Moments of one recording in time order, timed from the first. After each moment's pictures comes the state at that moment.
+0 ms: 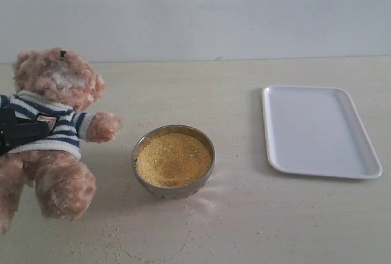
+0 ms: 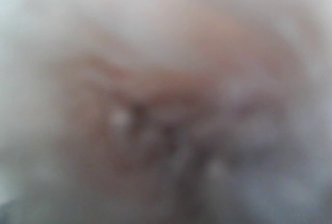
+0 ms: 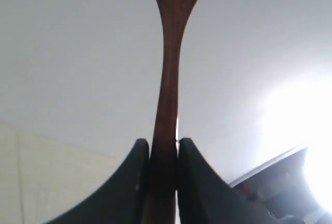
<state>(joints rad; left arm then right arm) 0.27 1.46 -0.46 -1.73 0.76 1.57 0.24 1.38 -0.92 1.21 -0.97 -1.95</state>
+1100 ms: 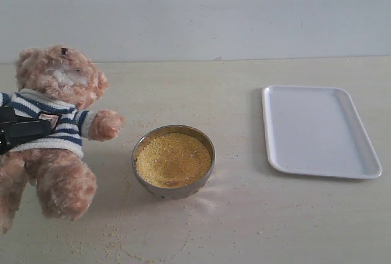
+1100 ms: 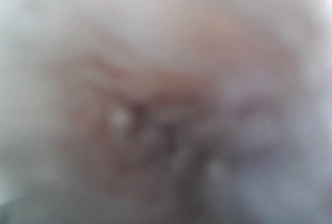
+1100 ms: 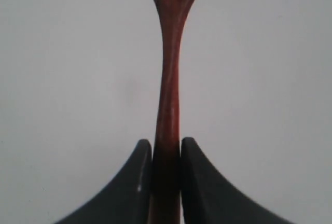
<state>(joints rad) 0.27 1.46 -0.46 -1.73 0.79 1.57 0.24 1.16 -0.92 0.42 -0.54 0.06</state>
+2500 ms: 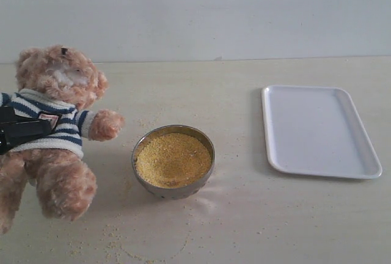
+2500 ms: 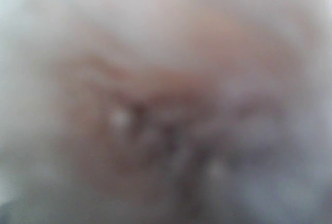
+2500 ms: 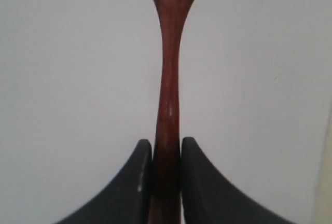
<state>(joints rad) 0.27 1.46 -0.46 -1.73 0.79 1.57 0.24 1.19 -0.92 1.24 -0.36 0.25</state>
